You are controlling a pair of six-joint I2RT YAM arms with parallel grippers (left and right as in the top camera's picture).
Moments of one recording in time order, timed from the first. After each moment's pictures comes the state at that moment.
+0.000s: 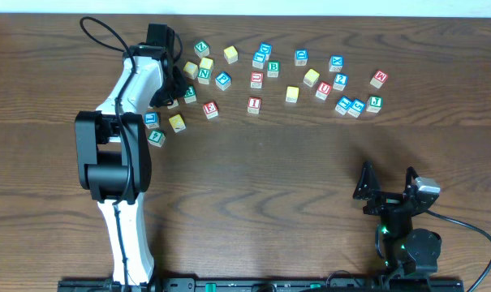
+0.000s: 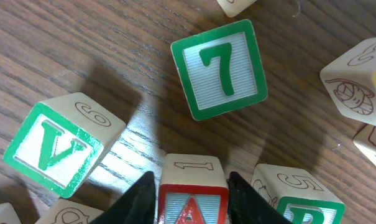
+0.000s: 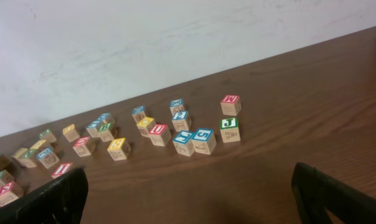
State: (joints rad) left arm -0.07 2.26 1.77 -0.84 -0.08 -0.56; right arm 0.01 0.01 0.01 -0.07 0.03 0.30
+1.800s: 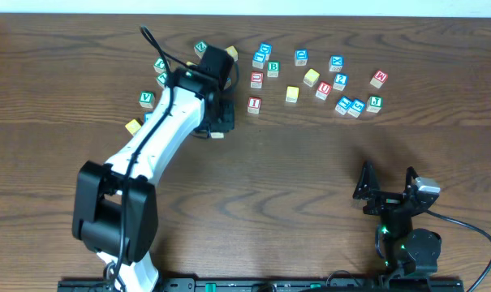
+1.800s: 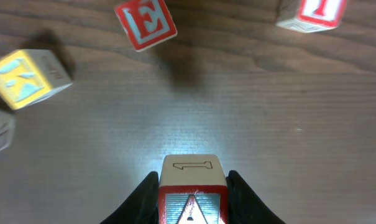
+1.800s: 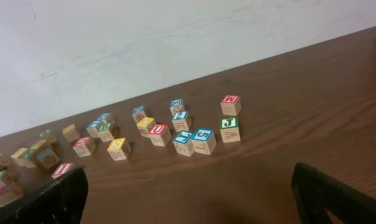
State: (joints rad) left arm -0.38 1.88 1.48 -0.96 0.02 -0.39; right arm 0.01 0.01 0.01 -0.07 0.03 0.30
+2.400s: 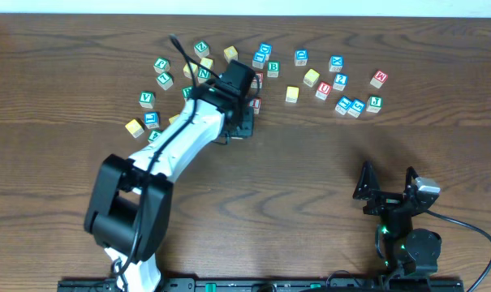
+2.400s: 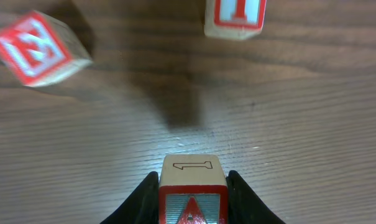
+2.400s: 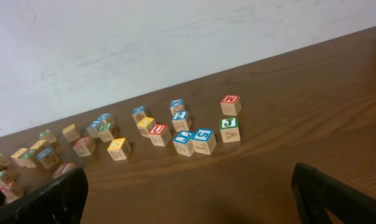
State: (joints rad) left arm -0.48 1.92 1.41 -0.76 0.02 -0.38; right arm 0.01 0.01 0.01 -0.07 0.03 0.30
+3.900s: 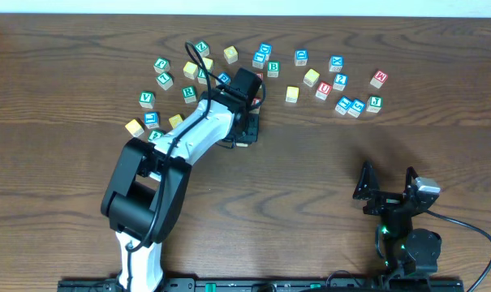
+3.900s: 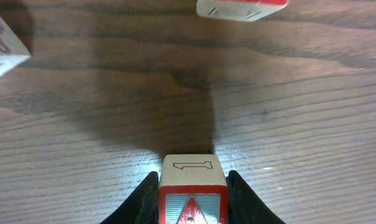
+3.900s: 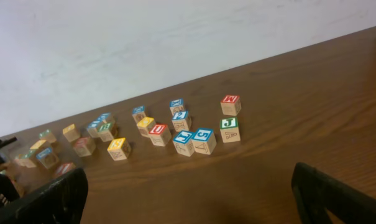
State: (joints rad) left arm -0.49 2.03 1.41 -0.70 0.05 -0.38; right arm 0.01 0.01 0.01 -0.07 0.03 0.30
